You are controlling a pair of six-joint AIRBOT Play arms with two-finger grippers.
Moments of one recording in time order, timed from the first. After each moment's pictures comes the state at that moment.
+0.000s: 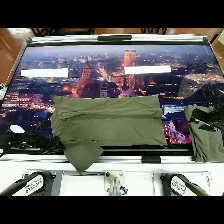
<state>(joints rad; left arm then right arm) 0.31 -1.12 0.42 1.00 -1.24 -1.18 -0.43 -1.17 1.08 -1.46 1.49 1.51</state>
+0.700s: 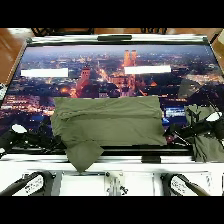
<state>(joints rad) 0.28 -1.12 0.42 0.95 -1.24 -1.18 -0.43 -1.19 0.69 -1.16 1.33 1.36</state>
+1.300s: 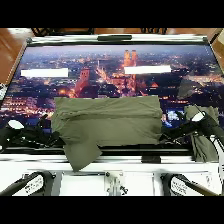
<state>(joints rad) 0.28 -1.12 0.51 0.95 -1.28 -1.17 -0.27 -1.29 0.66 -1.16 1.23 1.38</state>
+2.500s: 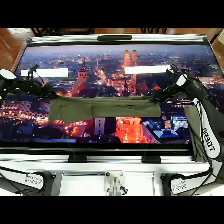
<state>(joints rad) 0.23 -1.69 1.48 0.96 -1.32 -1.20 -0.02 -1.66 1.37 -1.30 1.06 1.49</state>
